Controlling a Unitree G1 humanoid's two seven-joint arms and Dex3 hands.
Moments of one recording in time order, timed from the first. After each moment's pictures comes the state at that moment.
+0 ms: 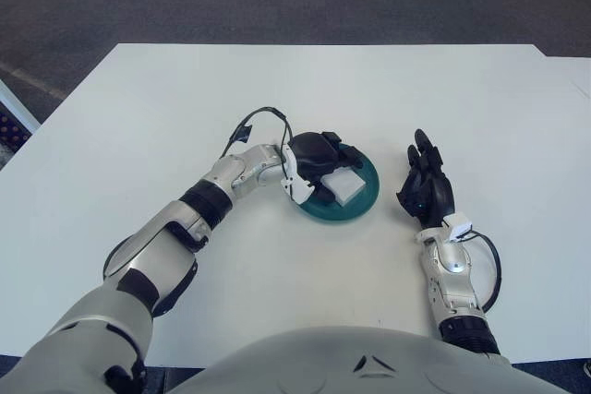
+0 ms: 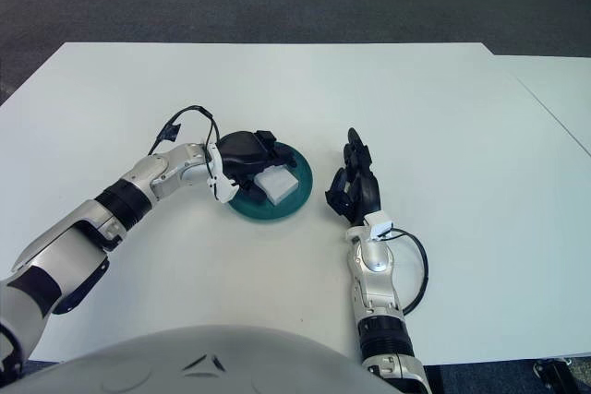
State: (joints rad) left arm -0.66 0.31 -0.69 0.57 0.87 -0.62 -0.12; right arm 0.09 0.00 -0.03 0.31 0.05 -0.55 0.02
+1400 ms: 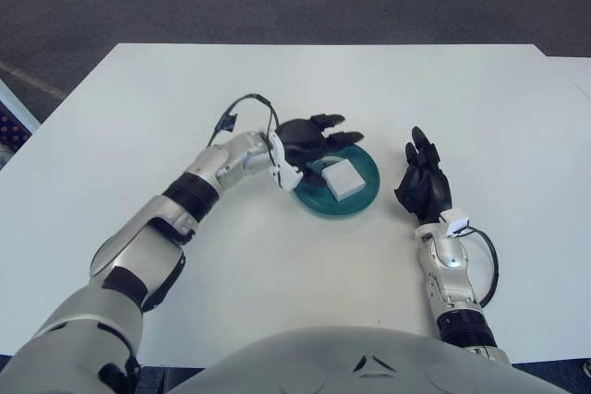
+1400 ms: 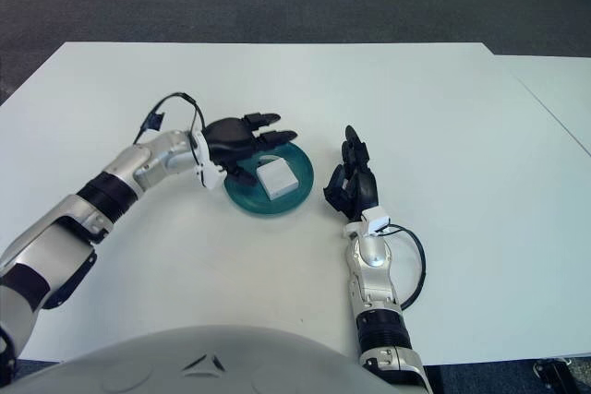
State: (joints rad) left arm -0.73 0.39 -0.53 0.52 0.71 -0.58 -0.24; right arm 0.06 0.00 -0.03 0.34 0.05 -0.55 0.03
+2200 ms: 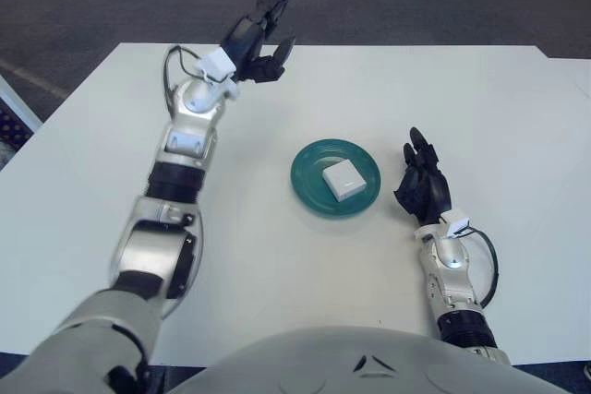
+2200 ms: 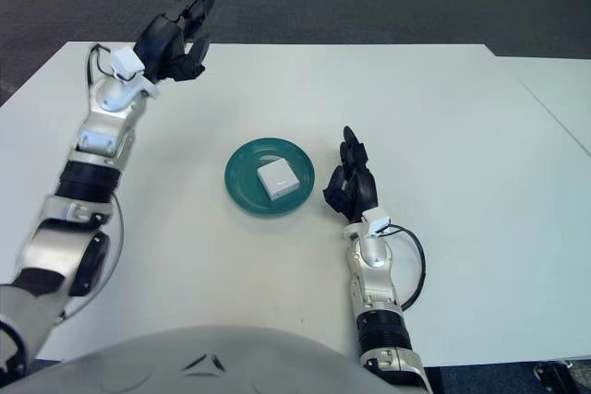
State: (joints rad) left arm -0.57 0.18 -0.02 0.16 -0.10 -0.08 -0.28; right arm 0.06 0.00 -0.04 0.34 0.06 -0.55 0.05
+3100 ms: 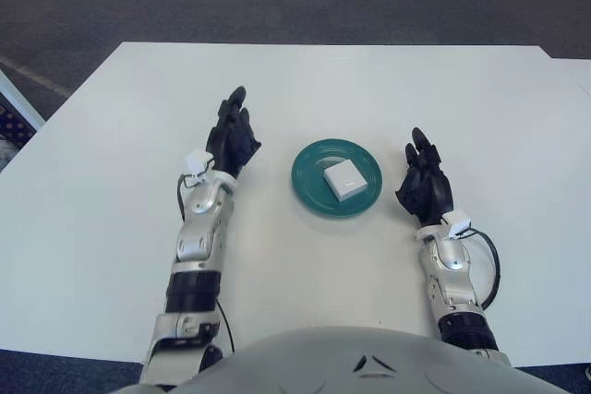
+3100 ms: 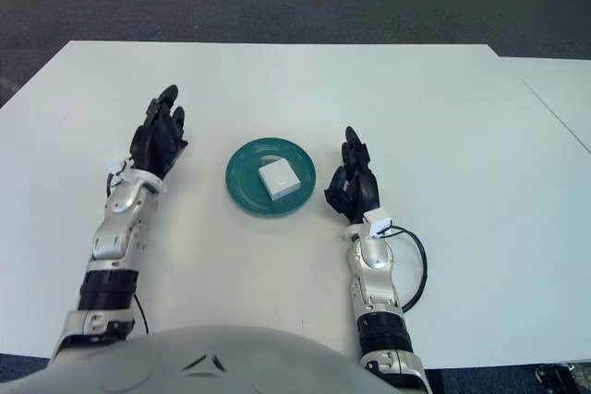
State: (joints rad) left arm -0.05 -0.03 0.08 -0.03 -0.18 0.05 -0.06; right arm 0.07 0.00 -0.04 0.33 0.05 -0.55 0.04
